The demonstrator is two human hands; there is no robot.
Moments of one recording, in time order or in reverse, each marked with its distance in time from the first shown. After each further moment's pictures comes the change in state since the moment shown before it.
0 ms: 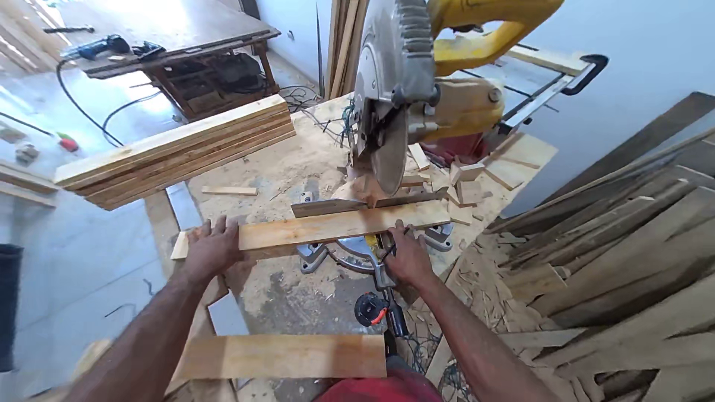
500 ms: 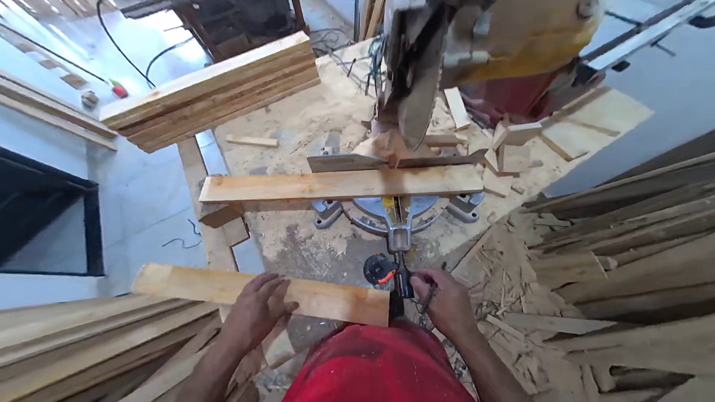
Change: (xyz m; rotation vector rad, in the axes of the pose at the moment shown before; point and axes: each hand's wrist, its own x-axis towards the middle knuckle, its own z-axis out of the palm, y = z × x) left_hand -0.242 0.071 0.068 -0.417 -0.129 0.045; right_hand -0.160 0.040 0.018 0.429 0.087 -0.097
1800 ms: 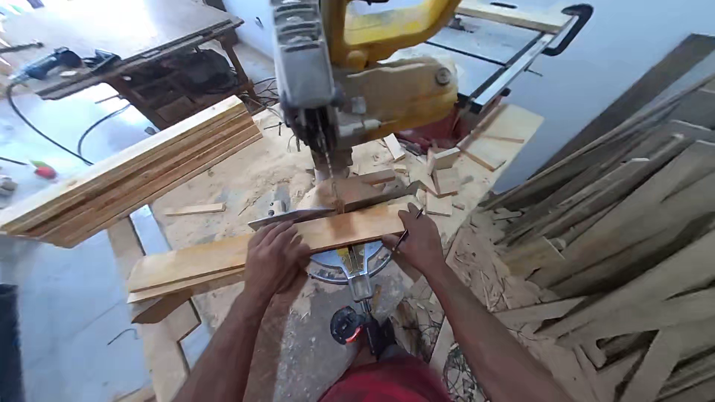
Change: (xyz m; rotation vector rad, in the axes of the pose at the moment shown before) left_hand 0.231 0.143 -0.038 0.095 0.521 0.549; right_hand 0.192 0.058 -0.058 -0.371 0.199 0.017
